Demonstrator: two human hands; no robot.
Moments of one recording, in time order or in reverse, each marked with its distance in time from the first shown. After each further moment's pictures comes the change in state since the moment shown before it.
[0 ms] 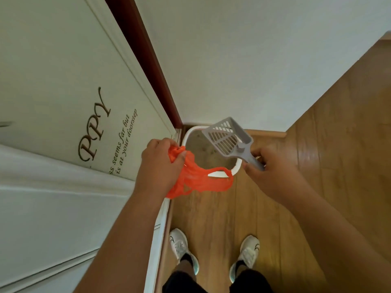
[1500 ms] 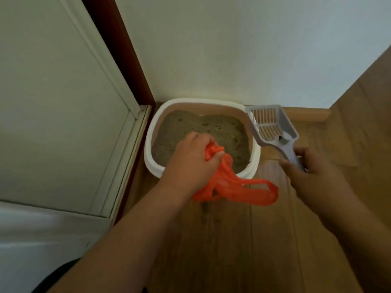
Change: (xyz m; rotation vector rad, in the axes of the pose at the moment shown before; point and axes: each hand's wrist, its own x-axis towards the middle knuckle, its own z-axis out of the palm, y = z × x) left_hand 0.139 -0.229 0.507 -0.092 -0.163 0.270; right_hand 0.272 0.371 0.307 0.176 0.250 0.095
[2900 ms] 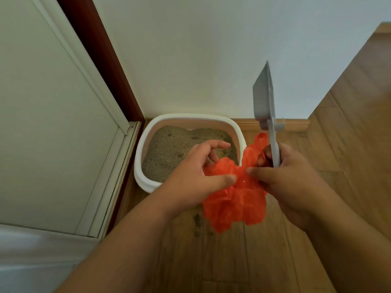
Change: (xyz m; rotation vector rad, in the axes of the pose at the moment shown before) left_hand -0.023 0.031 -0.010 -0.481 -0.250 0.085; right_hand -0.019 -0.038 0.005 0.560 -0.117 0.001
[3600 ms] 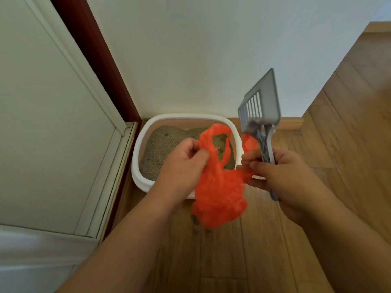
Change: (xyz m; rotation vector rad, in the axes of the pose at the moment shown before) left_hand 0.002 0.008 0.002 -0.174 0.263 -0.159; right_hand 0.000 0.004 -0.003 -0.010 0.042 0.010
